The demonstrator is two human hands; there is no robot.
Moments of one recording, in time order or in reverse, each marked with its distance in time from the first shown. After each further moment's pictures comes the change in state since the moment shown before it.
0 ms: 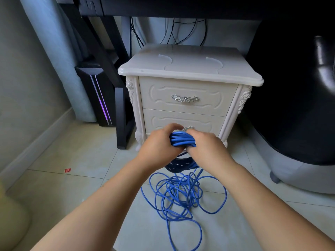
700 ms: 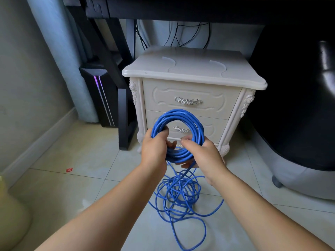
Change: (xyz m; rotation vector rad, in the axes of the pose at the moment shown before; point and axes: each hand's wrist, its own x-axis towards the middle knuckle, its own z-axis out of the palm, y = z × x) left_hand 0.002 0.010 0.013 -1.123 0.433 -0.606; right_hand -0.009 -0.012 0.017 0.983 -0.044 0.394
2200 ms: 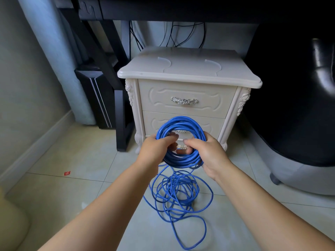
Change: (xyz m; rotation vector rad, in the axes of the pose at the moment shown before) left_hand 0.003 0.003 -0.007 0.354 -0.210 -0.021; right_hand 0.018 0.005 -0.016 0.115 0.029 0.014
